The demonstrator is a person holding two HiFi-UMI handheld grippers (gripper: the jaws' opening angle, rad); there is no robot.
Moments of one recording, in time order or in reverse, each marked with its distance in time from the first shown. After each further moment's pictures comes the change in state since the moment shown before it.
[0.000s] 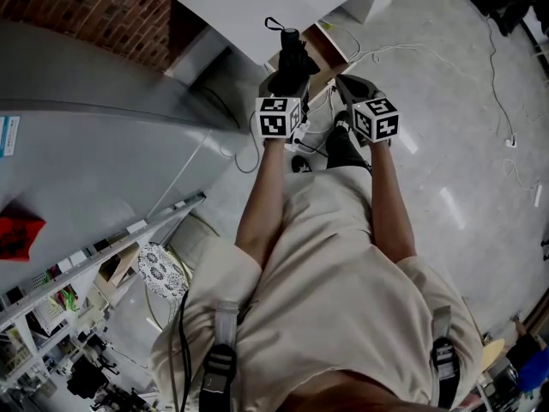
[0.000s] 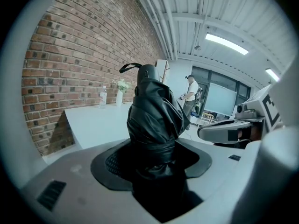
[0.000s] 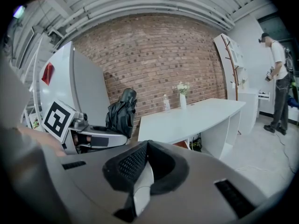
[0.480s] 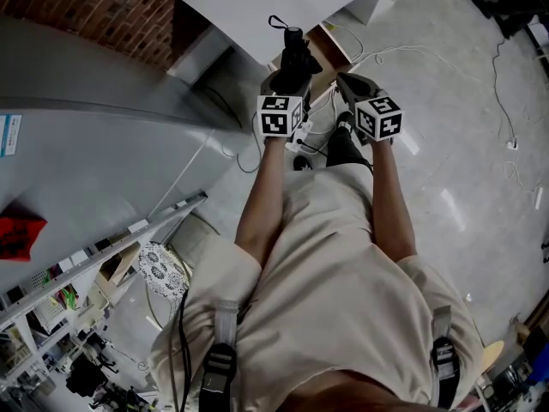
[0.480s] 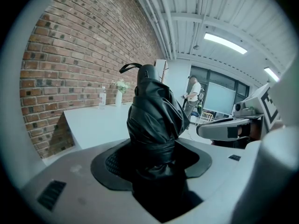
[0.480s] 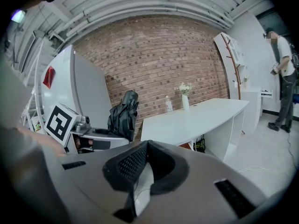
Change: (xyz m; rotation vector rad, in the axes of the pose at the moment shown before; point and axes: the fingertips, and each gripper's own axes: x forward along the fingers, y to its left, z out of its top) left arm 0.002 0.007 0.002 0.015 -0.001 -0.010; right arm 0.009 0.004 0.007 0.016 -0.020 0.034
